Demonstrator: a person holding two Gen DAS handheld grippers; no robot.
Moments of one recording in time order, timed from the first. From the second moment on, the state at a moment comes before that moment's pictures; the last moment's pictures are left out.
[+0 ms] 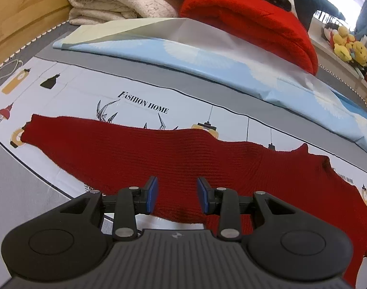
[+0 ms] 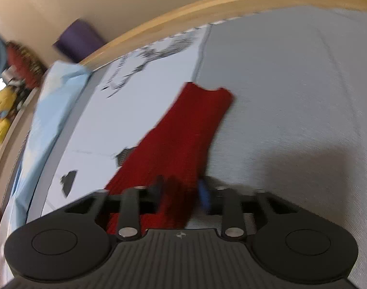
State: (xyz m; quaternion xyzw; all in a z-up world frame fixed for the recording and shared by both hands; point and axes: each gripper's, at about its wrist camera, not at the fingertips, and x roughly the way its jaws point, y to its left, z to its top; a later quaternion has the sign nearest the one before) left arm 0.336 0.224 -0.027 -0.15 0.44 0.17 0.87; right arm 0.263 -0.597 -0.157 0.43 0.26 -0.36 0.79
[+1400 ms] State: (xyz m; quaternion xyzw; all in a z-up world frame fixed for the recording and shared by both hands) left arm 0.360 0.200 -0.075 -0.27 0.48 0.03 0.84; right arm 0.269 -0.325 -0.022 0.31 0.38 -0.05 0.87
